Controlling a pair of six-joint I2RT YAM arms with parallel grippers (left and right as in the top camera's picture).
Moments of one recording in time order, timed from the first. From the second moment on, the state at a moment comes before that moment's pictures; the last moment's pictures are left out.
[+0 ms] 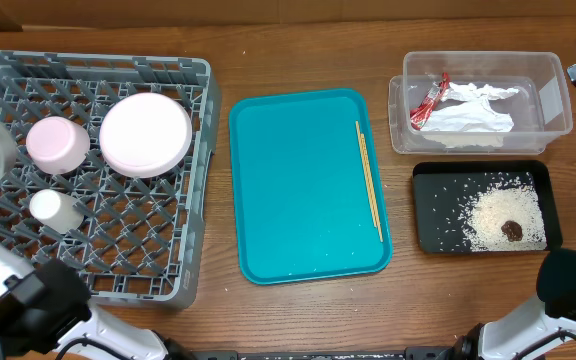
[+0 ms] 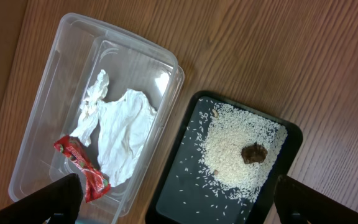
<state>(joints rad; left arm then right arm) 0.75 1.91 2.39 -1.55 0.37 -0.49 -0.34 1.85 2.21 -1.59 0.17 0.86</state>
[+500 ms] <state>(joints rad) 1.11 1.99 1.82 -1.10 1.22 -0.19 -0.34 1.85 2.21 -1.59 0.17 0.85</state>
